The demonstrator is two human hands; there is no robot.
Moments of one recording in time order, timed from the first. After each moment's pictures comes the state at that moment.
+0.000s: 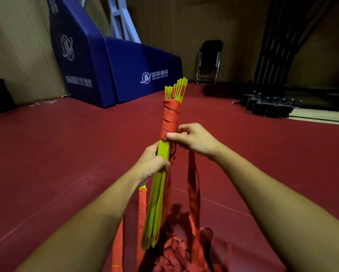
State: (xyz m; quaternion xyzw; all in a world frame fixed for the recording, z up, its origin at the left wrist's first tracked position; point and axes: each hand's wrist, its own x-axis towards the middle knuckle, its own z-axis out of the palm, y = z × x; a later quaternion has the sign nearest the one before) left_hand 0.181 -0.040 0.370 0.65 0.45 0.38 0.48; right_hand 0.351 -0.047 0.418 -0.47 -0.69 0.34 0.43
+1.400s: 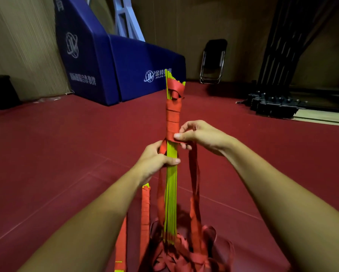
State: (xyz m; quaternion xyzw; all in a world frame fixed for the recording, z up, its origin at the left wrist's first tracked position) left_hand 0.168 -0.037 0.364 0.63 0.41 0.40 0.52; right_hand 0.351 -0.054 0.434 -0.45 -0.67 0.44 0.38
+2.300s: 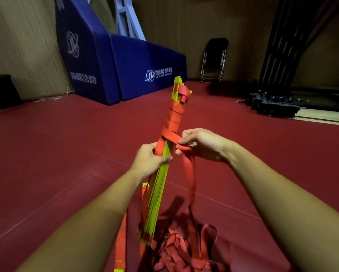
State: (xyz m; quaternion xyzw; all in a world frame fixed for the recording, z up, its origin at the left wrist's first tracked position) left_hand 0.157 -0.022 0.352 0.68 0.48 0.40 0.38; right_hand 0.353 -0.053 0.419 -0.42 -0.55 0.62 0.37
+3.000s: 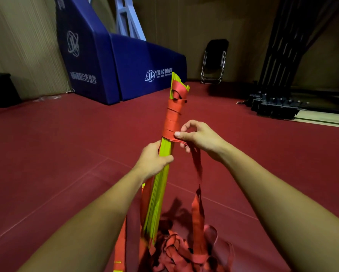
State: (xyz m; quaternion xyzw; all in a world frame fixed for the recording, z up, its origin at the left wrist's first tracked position) left_hand 0.166 -0.030 0.365 0.73 0.51 0.36 0.28; right_hand 0.342 -0.053 0.425 -0.49 -0.62 0.43 0.44
